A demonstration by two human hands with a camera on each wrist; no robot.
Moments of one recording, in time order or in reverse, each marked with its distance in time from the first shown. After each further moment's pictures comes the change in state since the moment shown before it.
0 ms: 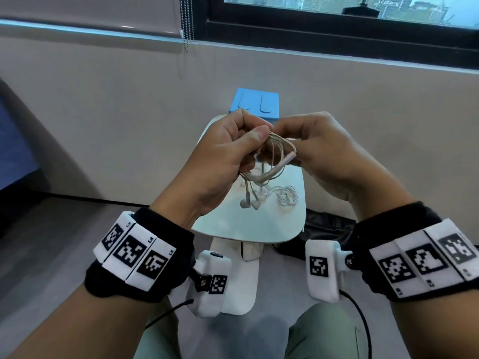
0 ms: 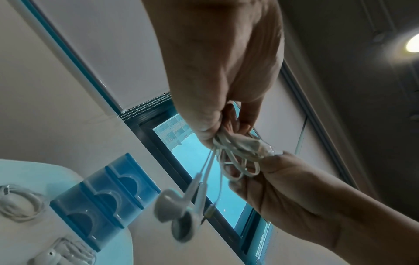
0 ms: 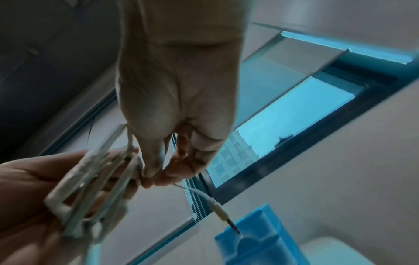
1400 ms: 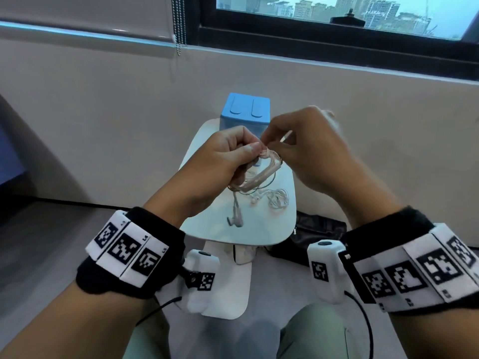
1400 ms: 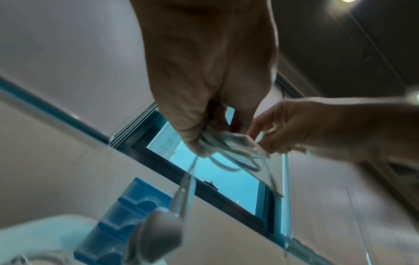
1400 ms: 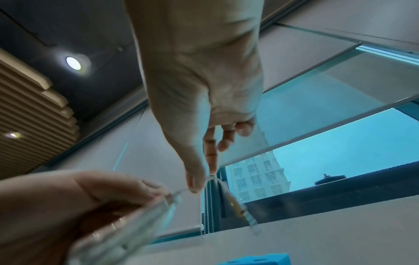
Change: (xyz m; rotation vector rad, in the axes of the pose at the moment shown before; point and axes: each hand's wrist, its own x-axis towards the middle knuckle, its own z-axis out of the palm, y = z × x) left_hand 0.006 -0.009 -0.007 0.171 -0.103 -0.058; right_hand 0.001 -0.009 -0.004 -0.704 0.212 -0.102
